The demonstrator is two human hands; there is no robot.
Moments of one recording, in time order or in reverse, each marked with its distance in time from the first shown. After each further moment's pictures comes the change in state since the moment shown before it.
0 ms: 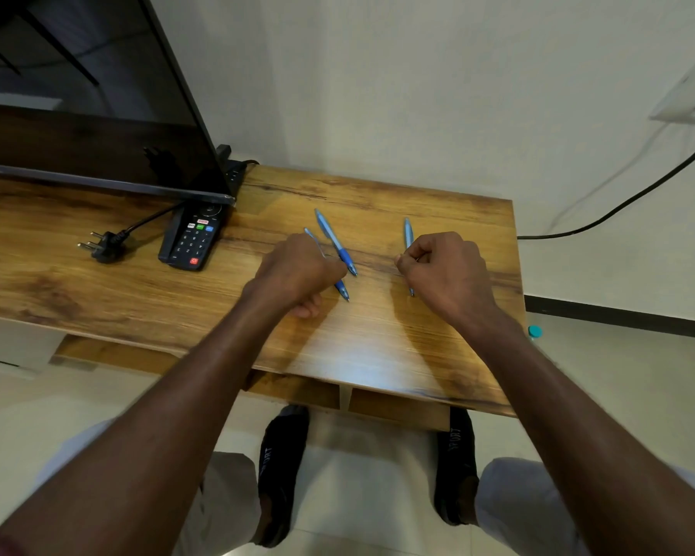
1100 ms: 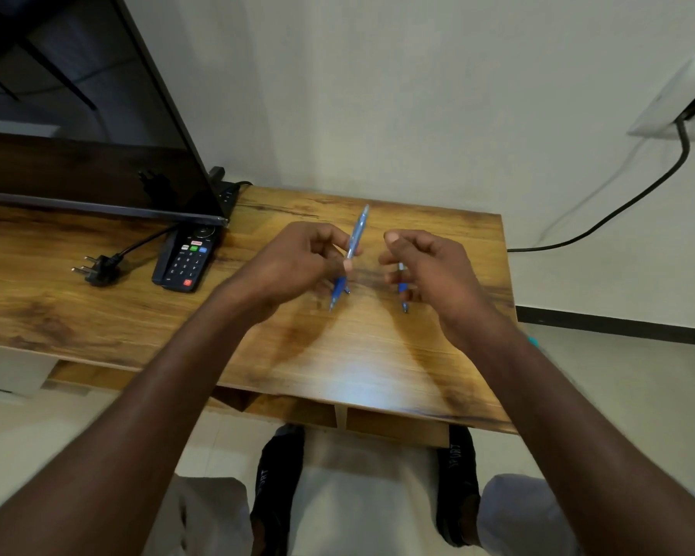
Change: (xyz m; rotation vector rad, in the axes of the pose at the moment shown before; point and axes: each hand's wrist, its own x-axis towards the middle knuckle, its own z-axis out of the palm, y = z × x) left_hand -0.009 0.009 -0.030 -0.399 -0.212 0.420; right_hand -0.006 -0.022 -0.019 0.783 -0.133 0.206
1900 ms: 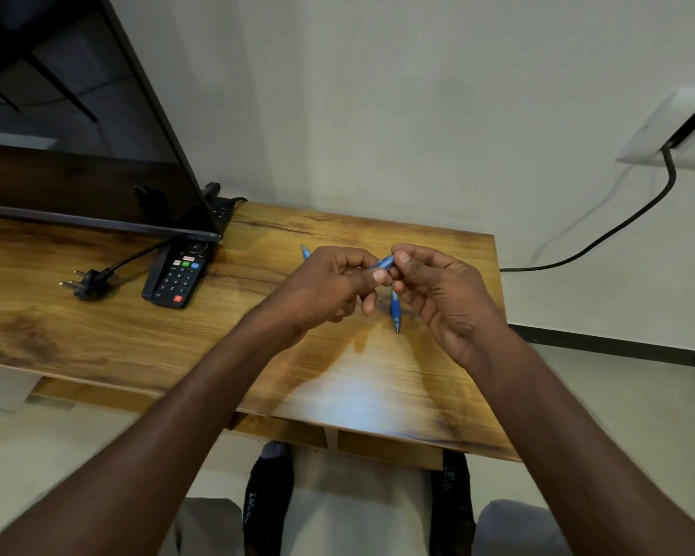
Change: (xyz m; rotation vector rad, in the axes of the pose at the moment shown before) left_hand 0.008 0.005 0.034 -0.174 -0.140 0.084; right_hand 0.001 -0.005 -0.016 0.501 -0.064 0.085
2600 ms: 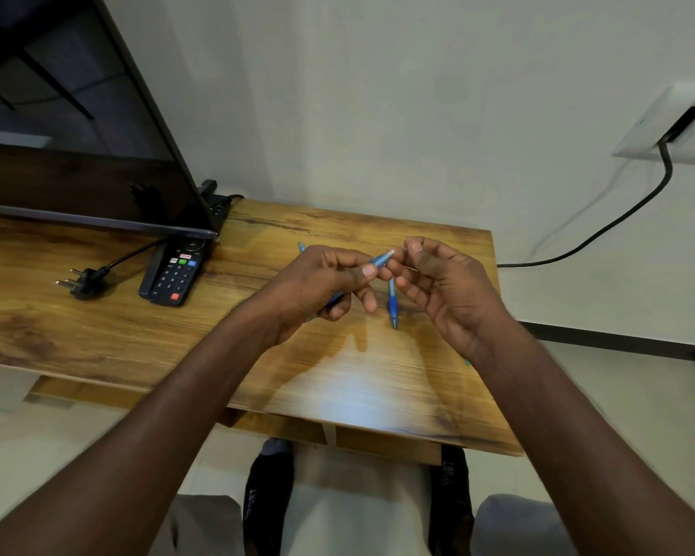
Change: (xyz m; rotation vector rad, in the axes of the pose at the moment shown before) left_hand -0.003 -0.003 -0.009 -0.061 -0.086 -0.012; right_hand -0.003 -0.008 -0.005 0.020 0.021 0.027
